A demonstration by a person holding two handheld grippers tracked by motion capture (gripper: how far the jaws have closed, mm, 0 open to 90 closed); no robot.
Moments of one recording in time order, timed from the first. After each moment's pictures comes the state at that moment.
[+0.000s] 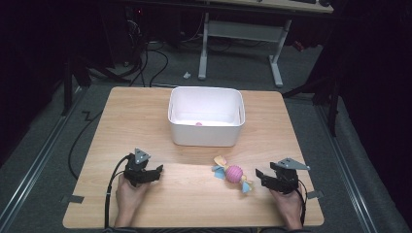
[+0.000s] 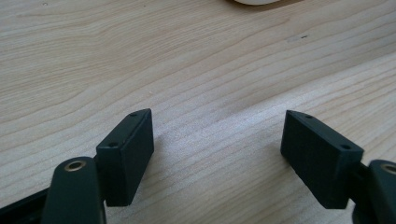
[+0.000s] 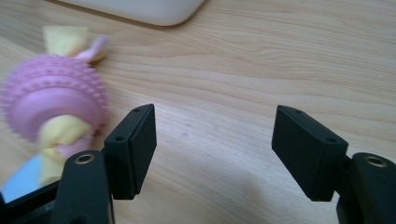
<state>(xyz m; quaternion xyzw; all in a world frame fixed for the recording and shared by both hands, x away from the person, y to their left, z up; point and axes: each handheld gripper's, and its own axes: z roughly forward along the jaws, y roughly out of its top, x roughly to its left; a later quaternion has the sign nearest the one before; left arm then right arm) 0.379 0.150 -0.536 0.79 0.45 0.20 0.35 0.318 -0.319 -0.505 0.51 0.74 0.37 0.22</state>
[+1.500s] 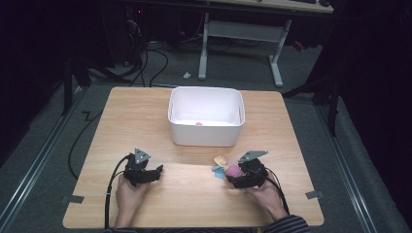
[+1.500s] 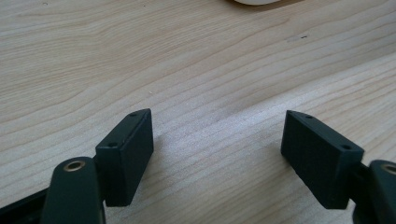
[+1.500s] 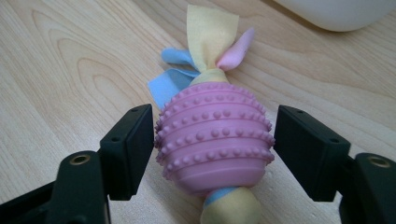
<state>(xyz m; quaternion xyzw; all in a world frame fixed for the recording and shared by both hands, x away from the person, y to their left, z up) 0.379 0.150 -0.536 0.79 0.46 0.20 0.35 0.350 -0.232 -0.494 0.40 0.86 0.30 0.12</state>
